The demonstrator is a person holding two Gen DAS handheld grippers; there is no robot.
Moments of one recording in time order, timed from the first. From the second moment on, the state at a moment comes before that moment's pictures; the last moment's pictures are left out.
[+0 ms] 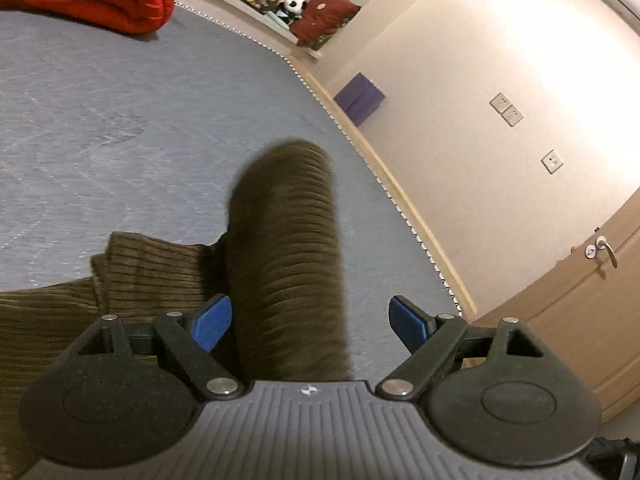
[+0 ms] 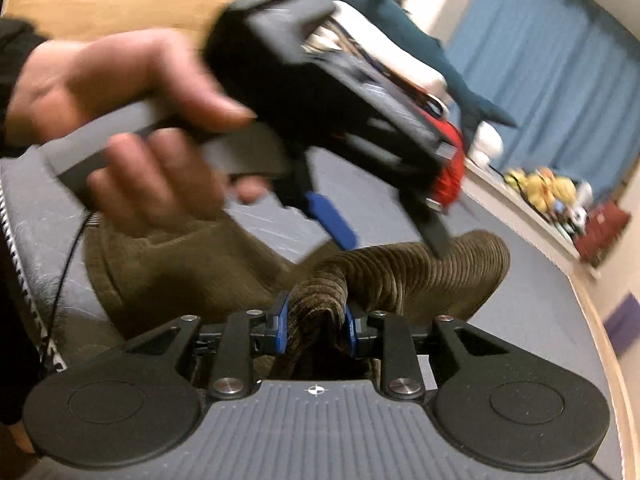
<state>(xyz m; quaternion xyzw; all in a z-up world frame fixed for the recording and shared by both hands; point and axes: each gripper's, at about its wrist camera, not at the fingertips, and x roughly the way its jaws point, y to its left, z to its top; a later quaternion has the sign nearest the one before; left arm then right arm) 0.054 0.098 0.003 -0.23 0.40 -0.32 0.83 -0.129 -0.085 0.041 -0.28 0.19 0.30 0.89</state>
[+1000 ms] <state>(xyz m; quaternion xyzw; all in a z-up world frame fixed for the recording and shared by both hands) 0.011 0.281 -0.016 -0.17 0.46 -0.10 0.87 0.030 -0.137 0.032 0.11 0.38 0.38 0.84</state>
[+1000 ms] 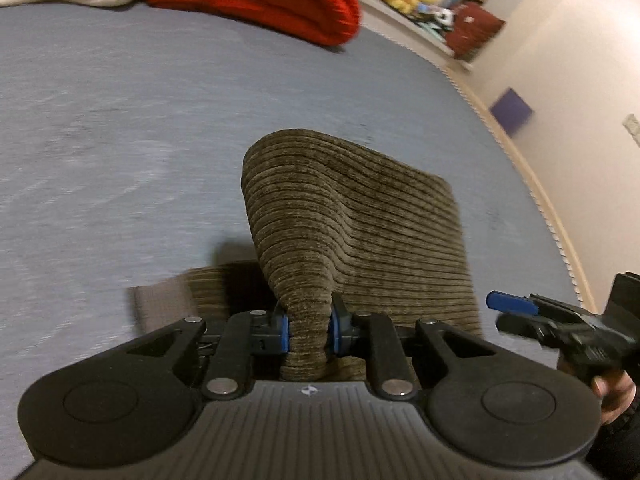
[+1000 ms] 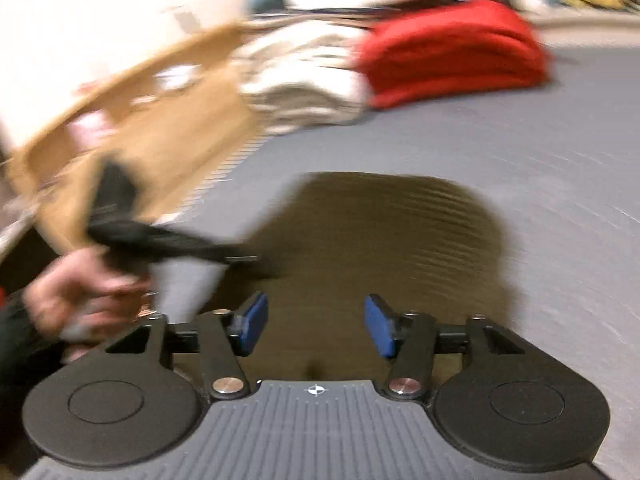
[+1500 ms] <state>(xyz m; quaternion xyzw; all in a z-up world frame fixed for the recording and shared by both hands) 0.032 0.318 -0.076 -0.17 0.54 -0.03 0.82 0.074 -0.106 -0.066 0.23 0.52 0.34 0.75</state>
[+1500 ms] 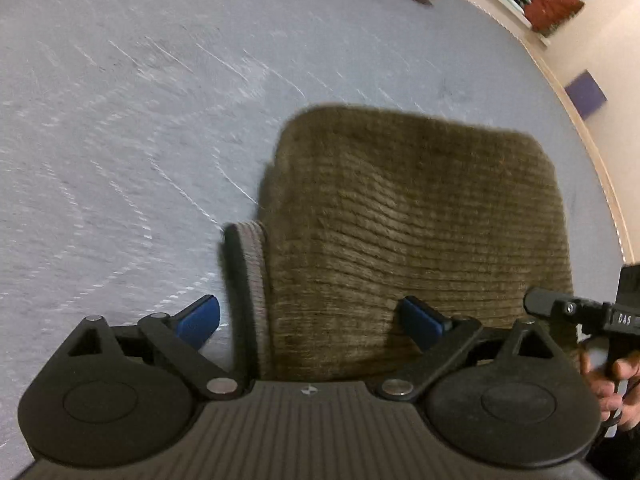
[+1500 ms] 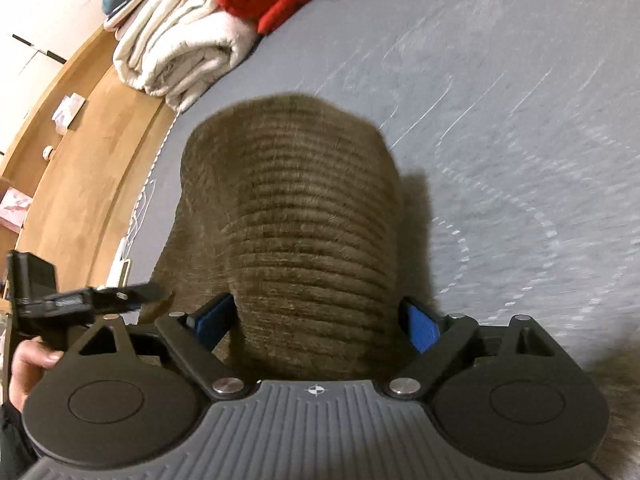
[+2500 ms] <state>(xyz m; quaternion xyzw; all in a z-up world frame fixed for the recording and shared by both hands) 0.079 0.199 -0.001 -0.16 0.39 -0.13 0.90 0.077 -0.168 0.025 0.14 0.37 0.28 0.87</state>
